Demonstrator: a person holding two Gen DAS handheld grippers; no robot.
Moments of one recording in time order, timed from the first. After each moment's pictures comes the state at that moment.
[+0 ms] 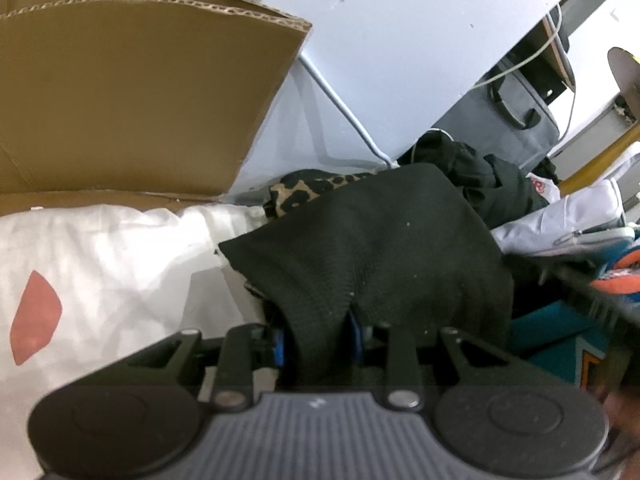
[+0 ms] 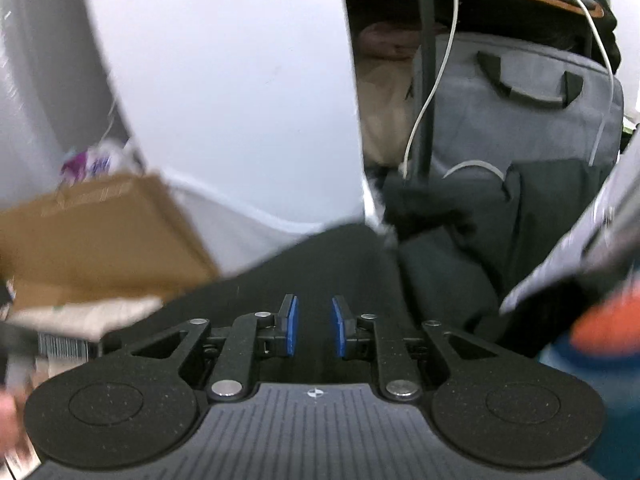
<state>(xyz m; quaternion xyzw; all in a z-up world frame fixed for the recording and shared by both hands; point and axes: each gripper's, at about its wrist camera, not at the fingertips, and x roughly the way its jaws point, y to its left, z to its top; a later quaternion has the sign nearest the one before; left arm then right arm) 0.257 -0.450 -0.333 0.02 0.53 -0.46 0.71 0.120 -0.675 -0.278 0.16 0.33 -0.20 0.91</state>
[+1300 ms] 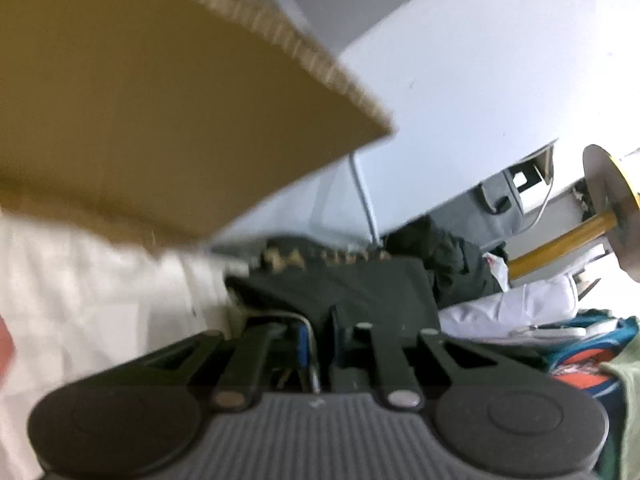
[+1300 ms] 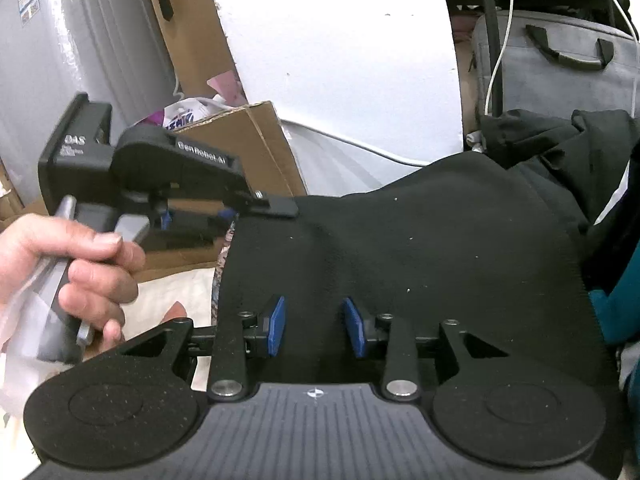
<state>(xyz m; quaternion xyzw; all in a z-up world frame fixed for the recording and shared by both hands) 0.324 -0.444 -0.347 -0.13 0.51 -0.48 0.70 0.126 -0.565 -0.321 0.19 0.28 -0.16 0.93</state>
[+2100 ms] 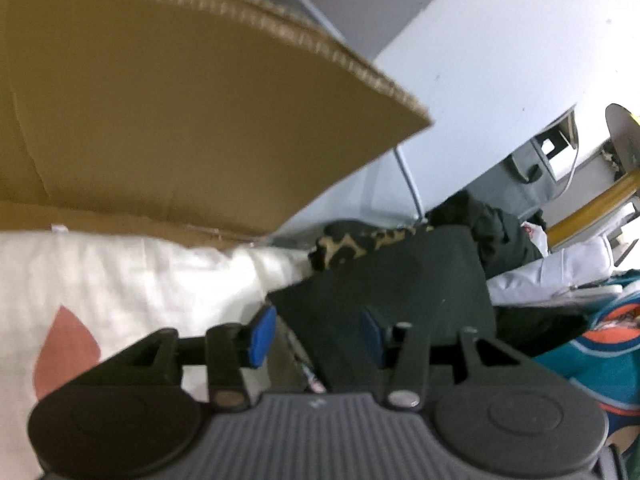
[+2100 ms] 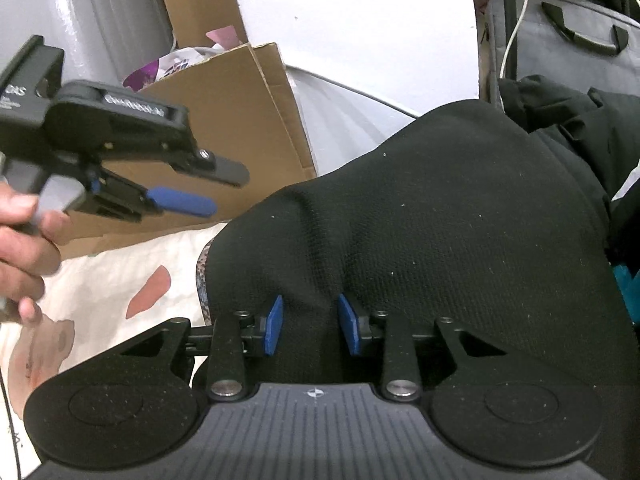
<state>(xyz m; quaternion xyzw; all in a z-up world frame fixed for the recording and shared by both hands) 0.312 -0.419 -0.351 -0.05 0.53 -0.46 0.71 0.142 -0.555 -0.359 0.17 0.32 -0.16 0.92</state>
